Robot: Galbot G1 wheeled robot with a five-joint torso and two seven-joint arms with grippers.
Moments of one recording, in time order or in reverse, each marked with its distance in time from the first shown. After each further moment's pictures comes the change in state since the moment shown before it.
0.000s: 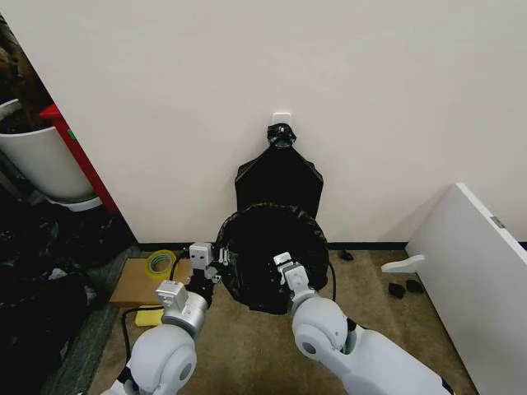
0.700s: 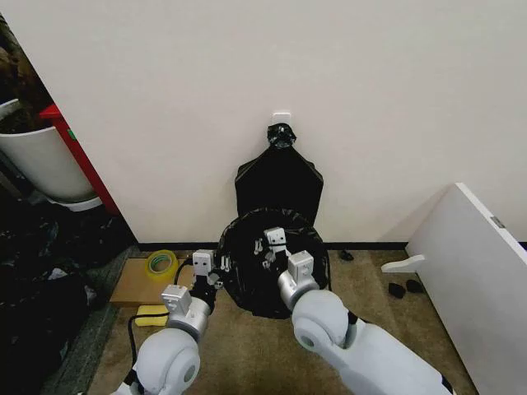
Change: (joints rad) left arm 0.033 -0.014 0.027 0.010 0.000 0.004 -0.001; right arm 0.065 0.055 0.017 -0.102 -0.118 0.369 -0.209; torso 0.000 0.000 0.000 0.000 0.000
